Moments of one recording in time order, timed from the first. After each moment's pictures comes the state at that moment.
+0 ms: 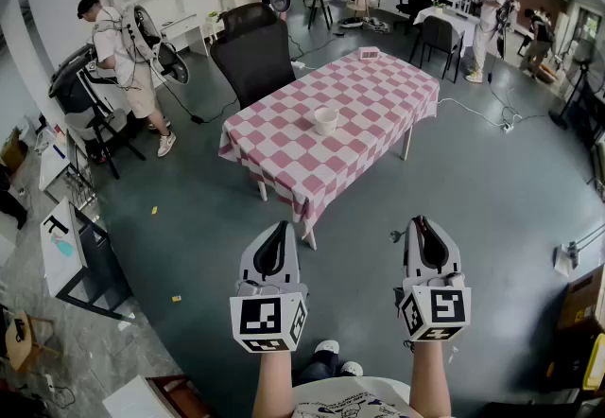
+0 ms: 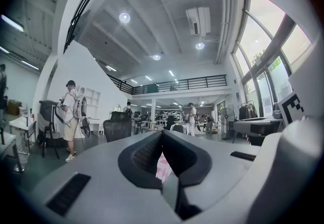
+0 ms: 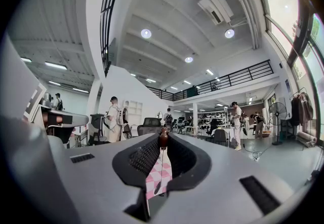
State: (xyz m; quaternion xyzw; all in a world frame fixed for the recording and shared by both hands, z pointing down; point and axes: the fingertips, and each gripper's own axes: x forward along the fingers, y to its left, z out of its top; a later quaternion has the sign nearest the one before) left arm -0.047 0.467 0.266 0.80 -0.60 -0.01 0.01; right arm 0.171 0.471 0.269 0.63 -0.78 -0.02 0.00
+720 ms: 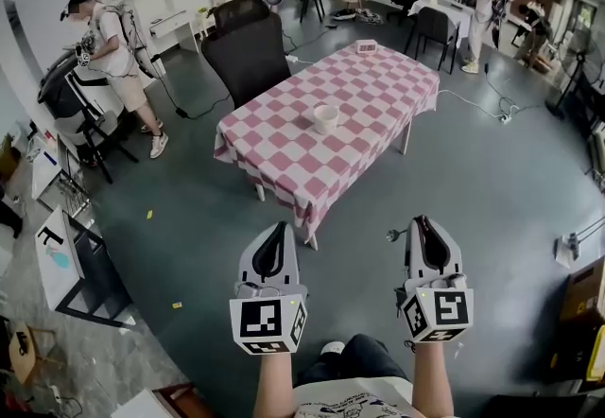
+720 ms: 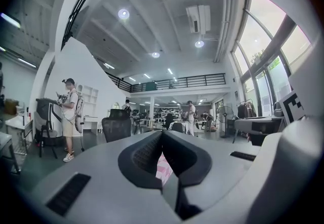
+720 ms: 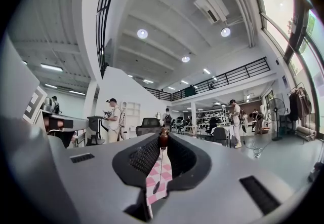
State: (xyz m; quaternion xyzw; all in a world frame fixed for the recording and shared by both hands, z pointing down) left arm -0.072 0.410 0.285 0.81 -0.59 0.00 0.02; right arm 0.148 0.421 0.285 0.64 -0.77 0.00 -0.02
